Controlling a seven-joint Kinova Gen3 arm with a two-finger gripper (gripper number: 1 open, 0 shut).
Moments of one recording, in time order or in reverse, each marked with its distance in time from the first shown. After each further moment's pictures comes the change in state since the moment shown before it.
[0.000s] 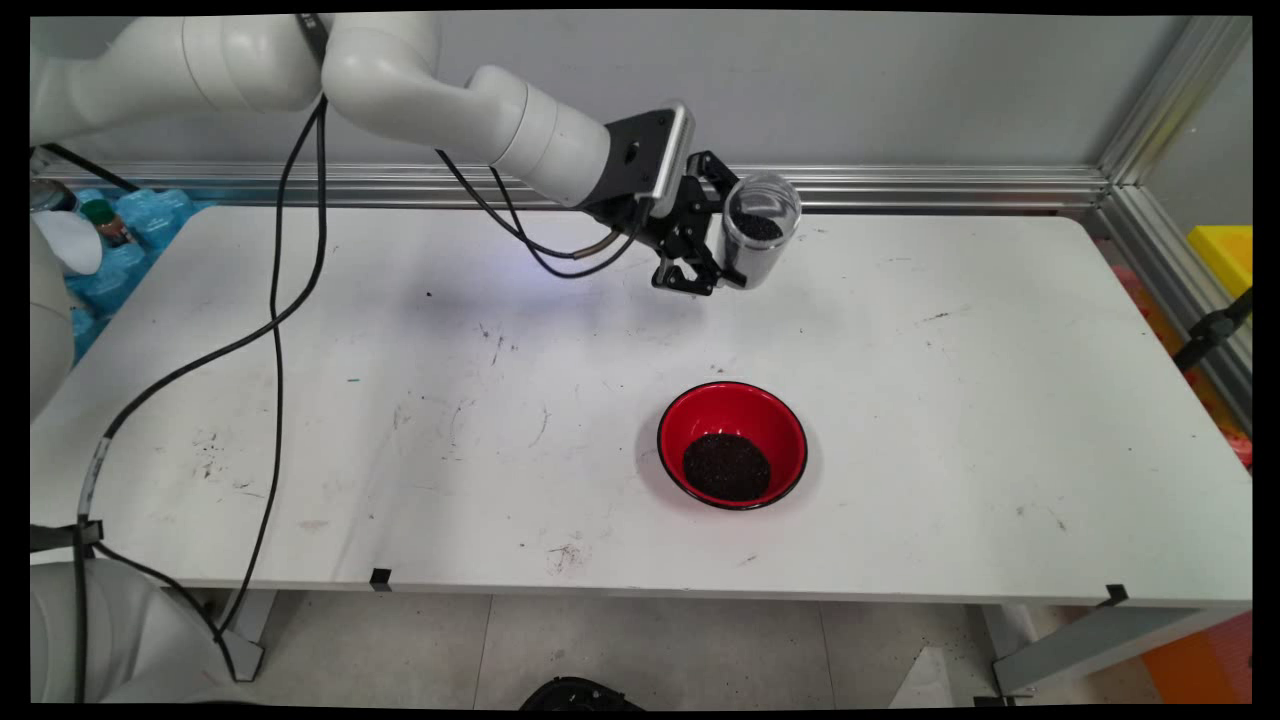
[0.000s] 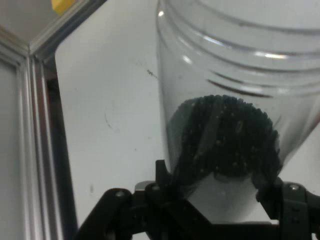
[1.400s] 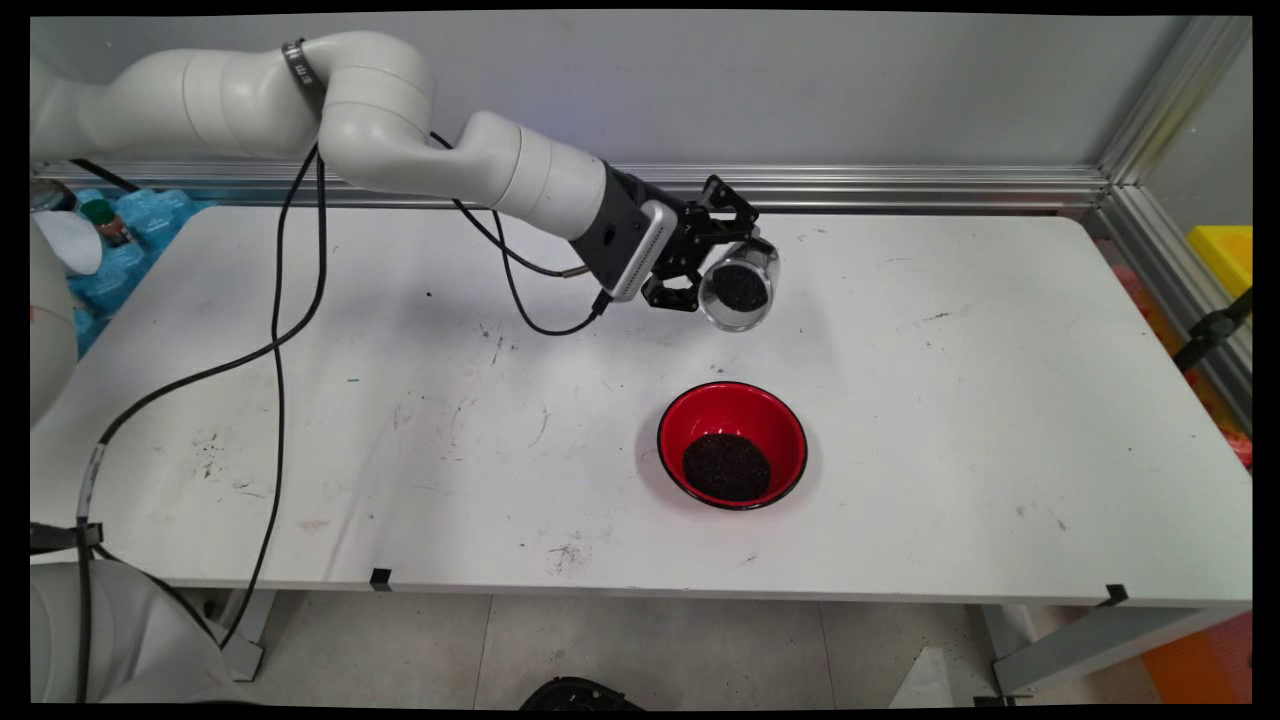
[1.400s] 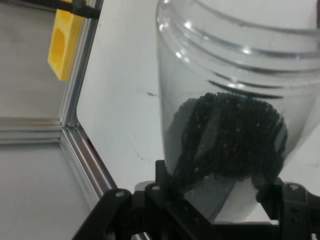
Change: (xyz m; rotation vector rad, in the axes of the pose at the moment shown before) arm -0.005 0.030 0.008 0.067 0.013 0.538
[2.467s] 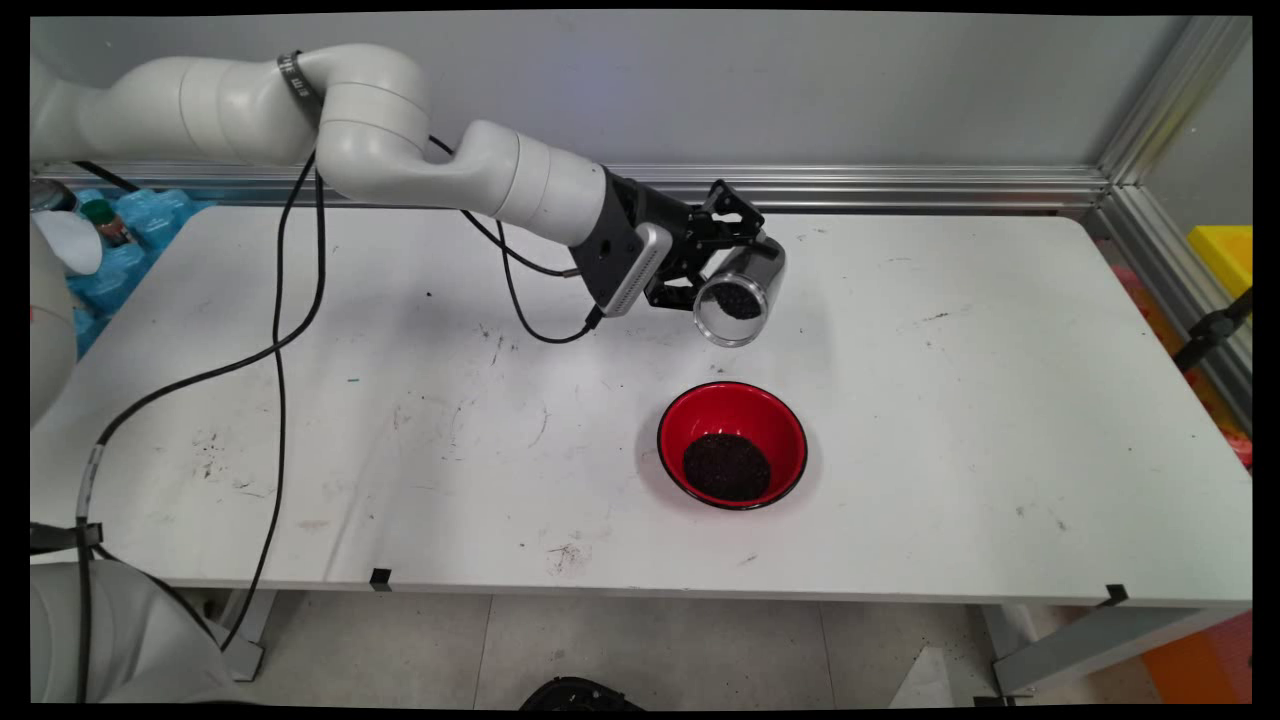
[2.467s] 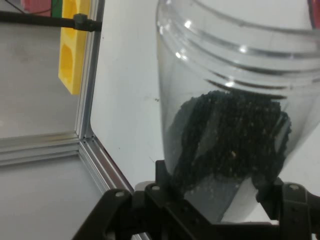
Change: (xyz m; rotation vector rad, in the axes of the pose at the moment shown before) arm 0.006 0.004 0.000 0.028 0.000 0.125
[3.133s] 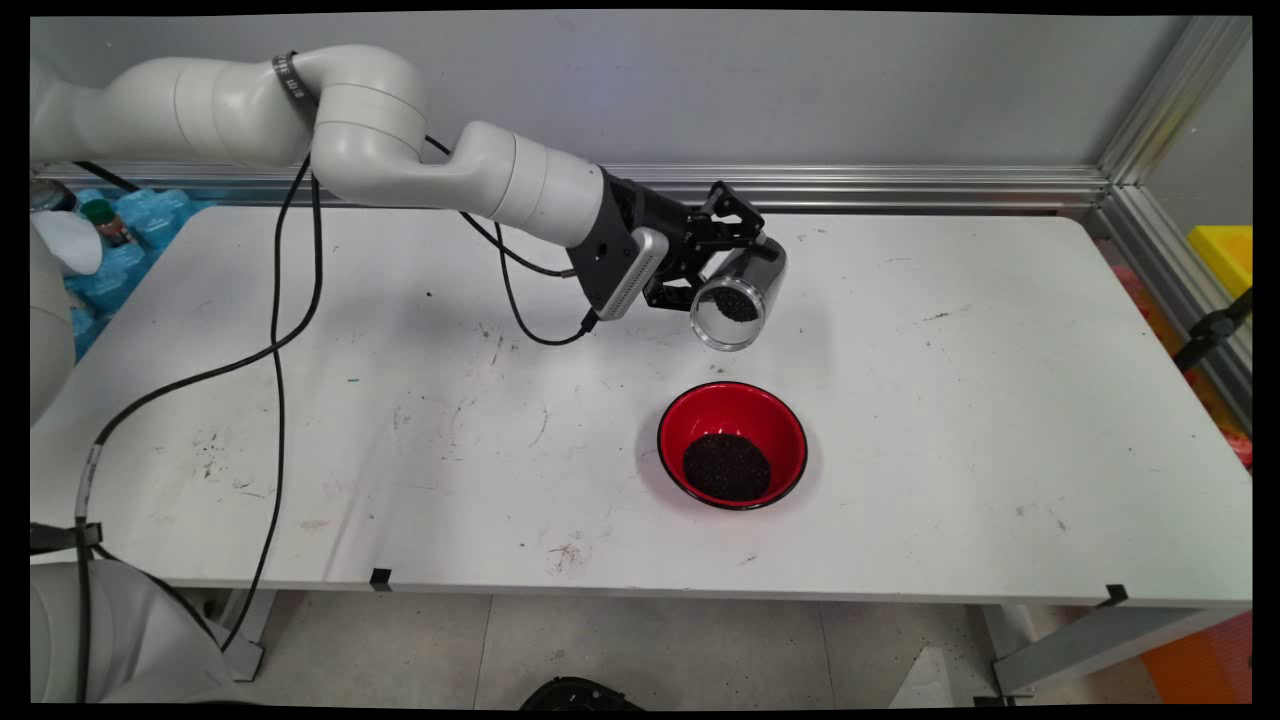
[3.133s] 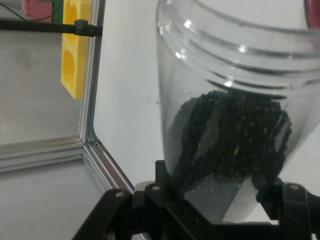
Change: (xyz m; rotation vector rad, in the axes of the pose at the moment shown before) arm 0.002 0.001 -0.003 0.004 0.005 0.025
